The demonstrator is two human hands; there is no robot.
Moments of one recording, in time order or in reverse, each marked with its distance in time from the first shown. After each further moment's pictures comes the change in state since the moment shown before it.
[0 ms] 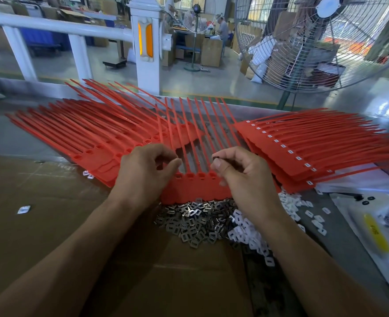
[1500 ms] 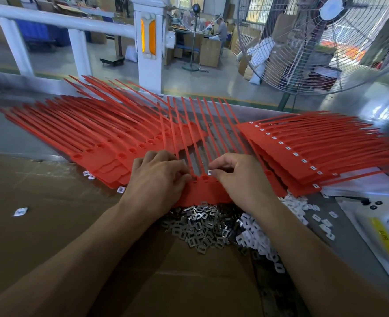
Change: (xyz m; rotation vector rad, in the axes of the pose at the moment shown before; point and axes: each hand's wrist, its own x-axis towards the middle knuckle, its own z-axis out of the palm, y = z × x) left_hand -0.001 -0.009 0.015 0.406 -0.142 0.125; right_hand 0.029 0.018 0.012 -0.338 -0.099 0.098
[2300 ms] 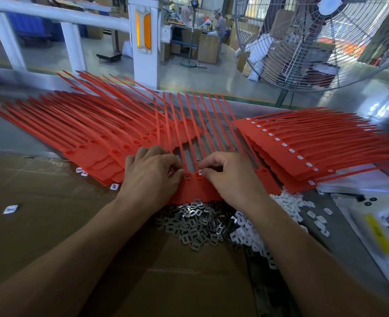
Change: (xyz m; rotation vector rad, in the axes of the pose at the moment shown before) left_hand 0.003 0.005 0.003 -0.023 0.022 -0.094; right_hand -0.002 -0.005 0.003 -0.076 -0.077 -0.005
